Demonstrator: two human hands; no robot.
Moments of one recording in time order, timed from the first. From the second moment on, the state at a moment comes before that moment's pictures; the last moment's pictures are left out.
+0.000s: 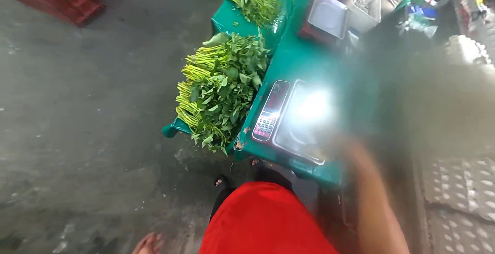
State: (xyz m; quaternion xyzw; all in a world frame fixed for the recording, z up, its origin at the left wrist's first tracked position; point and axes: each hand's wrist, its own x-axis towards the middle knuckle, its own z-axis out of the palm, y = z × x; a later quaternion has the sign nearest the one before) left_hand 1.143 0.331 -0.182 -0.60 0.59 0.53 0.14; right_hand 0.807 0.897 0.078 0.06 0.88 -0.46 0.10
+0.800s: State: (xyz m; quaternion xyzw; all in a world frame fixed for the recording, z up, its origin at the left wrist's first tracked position) left_hand 0.709 0.617 -0.103 -0.25 0.84 0.44 0.22; right_hand 0.775 0.973 -0.072 0.36 0.65 -0.66 0.11
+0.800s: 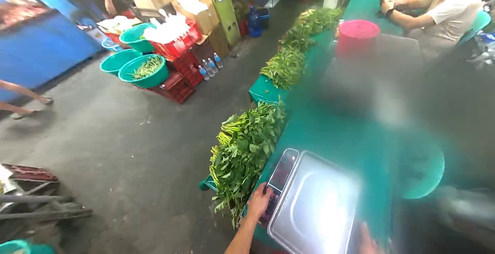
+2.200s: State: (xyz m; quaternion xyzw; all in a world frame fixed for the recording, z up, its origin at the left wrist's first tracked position) left_hand 0.960 0.059 0.003 -0.51 0.72 0.46 -0.02; right_hand 0.780 0.337 0.027 0.12 0.75 -0.60 0.24
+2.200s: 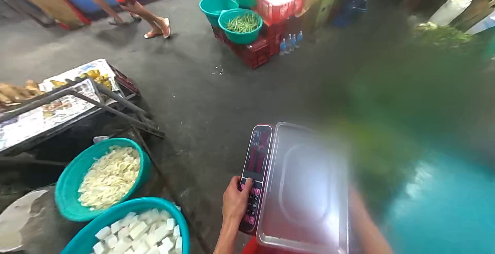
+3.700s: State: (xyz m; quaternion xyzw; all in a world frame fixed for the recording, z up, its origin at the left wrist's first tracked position) left_hand -0.237 -0.270 0.025 -0.11 0.90 0.38 0.15; right_hand -0.125 0.048 0.012 0.43 0.61 -0.67 -0.05
